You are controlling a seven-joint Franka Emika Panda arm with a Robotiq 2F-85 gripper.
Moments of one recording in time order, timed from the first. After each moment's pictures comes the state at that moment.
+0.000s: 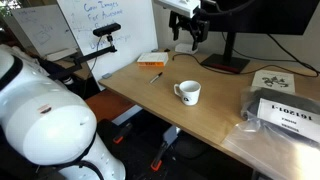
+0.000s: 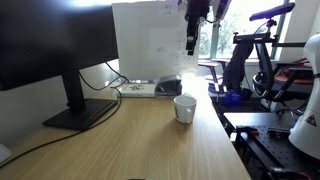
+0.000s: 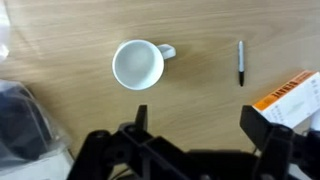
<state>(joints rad) -0.04 -0.41 -0.28 -2.38 0.19 2.08 -0.14</state>
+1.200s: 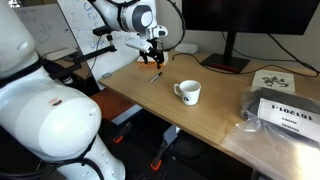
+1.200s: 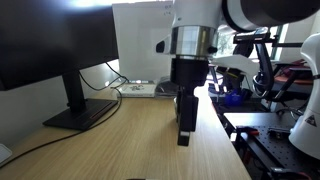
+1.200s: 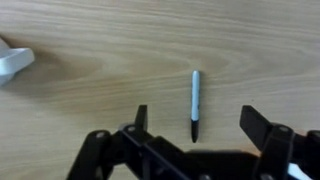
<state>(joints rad) 0.10 -0.02 0.12 -2.43 0.15 2.54 0.17</state>
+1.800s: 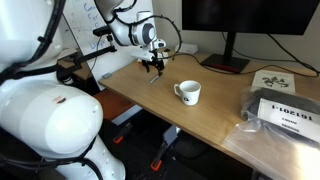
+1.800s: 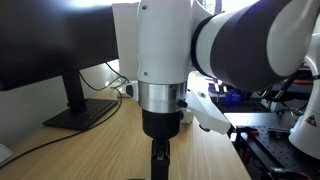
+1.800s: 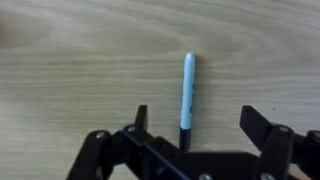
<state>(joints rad) 0.16 0.31 0.12 -2.19 -0.04 2.56 0.30</state>
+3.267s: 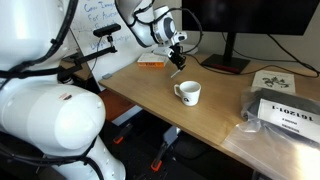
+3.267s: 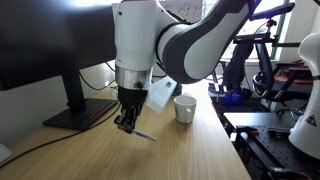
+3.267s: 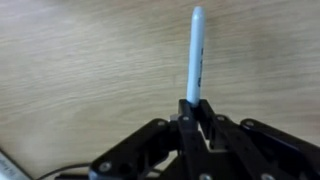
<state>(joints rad) 0.25 0.40 -0.18 -2.03 -0.27 2.60 0.61</state>
